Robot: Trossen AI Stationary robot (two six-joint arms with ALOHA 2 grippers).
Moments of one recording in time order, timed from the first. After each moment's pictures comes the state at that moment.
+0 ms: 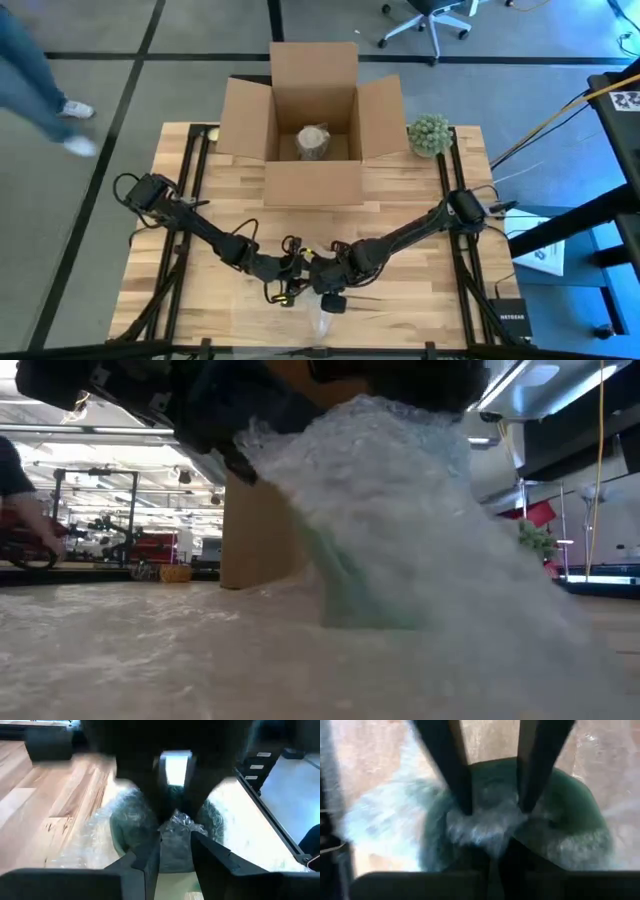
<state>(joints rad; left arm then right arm) -0.48 1.80 0.82 0.56 -0.38 -0.21 0.43 2.06 1.72 -0.90 0.01 0.59</state>
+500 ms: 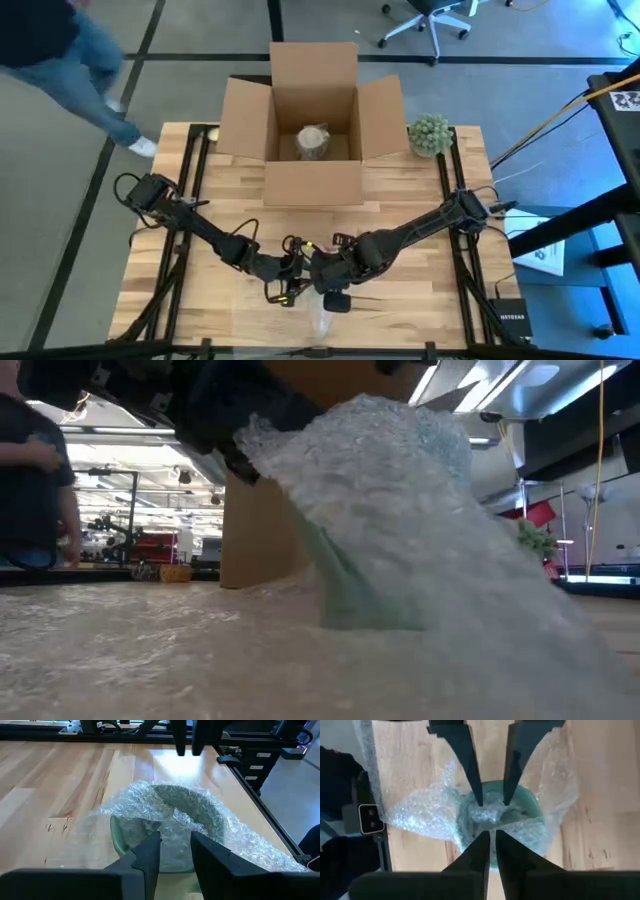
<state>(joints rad) -0.48 1.80 0.82 0.56 -0.38 -0.21 0.45 2.06 1.97 -1.15 0.06 0.57</state>
